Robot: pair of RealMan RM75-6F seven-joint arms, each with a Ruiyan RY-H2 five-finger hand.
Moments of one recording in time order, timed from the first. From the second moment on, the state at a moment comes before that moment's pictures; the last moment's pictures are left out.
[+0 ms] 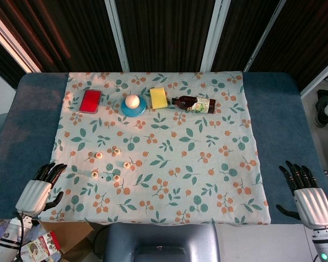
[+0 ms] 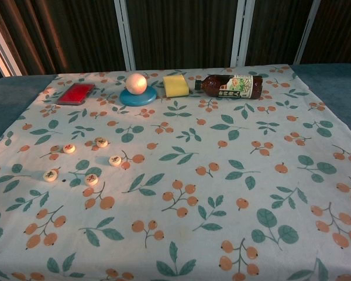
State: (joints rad) left arm -0.24 -1.24 0.02 -1.50 1.57 1.33 0.01; right arm 0.03 -1.10 -0.01 -1.62 -1.62 1.51 -0.10
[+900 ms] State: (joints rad) left arm -0.33 -1.67 -0.07 -1.16 1.43 1.19 -0.04; right arm 0.03 -1.10 -0.01 -1.61 -1.60 1.50 -0.10
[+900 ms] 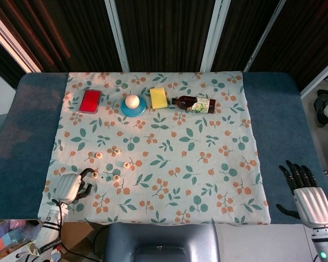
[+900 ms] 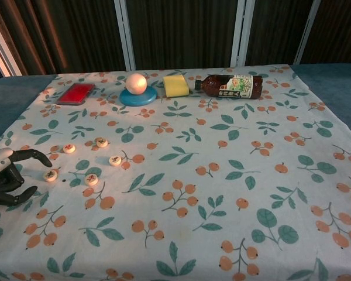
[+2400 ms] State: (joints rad) left arm -0.41 -1.80 -0.11 -1.16 1.41 1.20 0.03; right arm 0.03 -1.09 -0.01 -1.61 -1.61 1.51 -0.08
